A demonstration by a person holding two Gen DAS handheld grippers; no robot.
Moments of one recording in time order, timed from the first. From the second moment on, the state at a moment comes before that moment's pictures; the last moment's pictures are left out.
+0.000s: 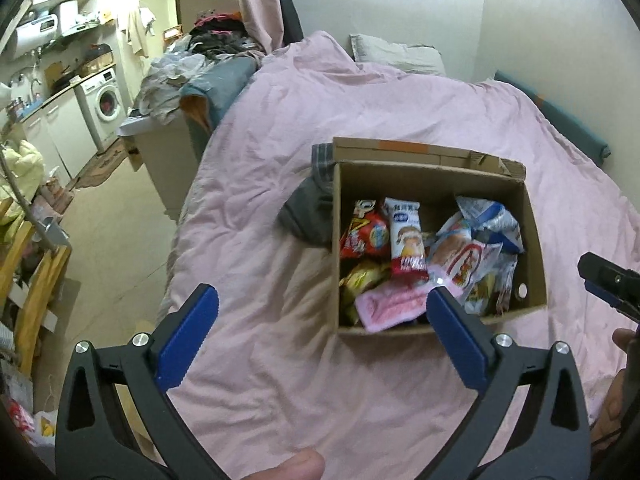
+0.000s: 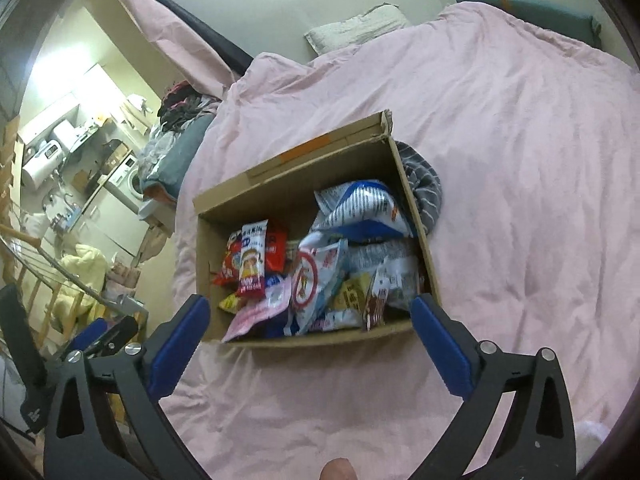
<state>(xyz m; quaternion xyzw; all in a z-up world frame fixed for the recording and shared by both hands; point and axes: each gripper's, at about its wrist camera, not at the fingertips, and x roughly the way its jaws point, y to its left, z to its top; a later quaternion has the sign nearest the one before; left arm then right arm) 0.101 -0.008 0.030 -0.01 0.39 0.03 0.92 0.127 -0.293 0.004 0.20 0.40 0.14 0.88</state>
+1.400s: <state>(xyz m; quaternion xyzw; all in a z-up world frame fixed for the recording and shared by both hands) 0.040 0.001 -0.011 -0.03 0.39 0.02 0.92 0.053 -0.223 -0.017 0.01 0.36 0.05 0.93</state>
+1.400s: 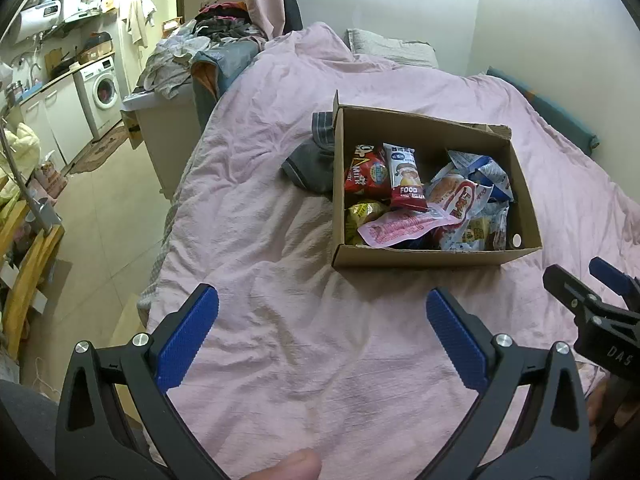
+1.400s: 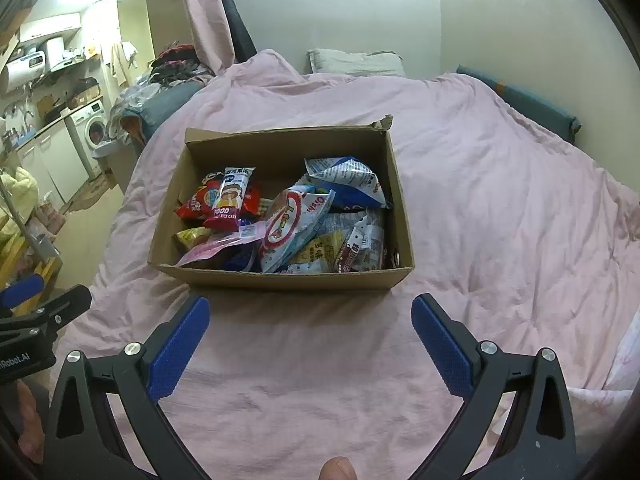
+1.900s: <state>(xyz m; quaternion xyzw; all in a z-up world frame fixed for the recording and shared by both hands) 0.040 0.002 -0.012 -0.03 0.39 0.02 0.92 0.052 -0.222 -0.016 0.01 0.36 0.05 0.93</state>
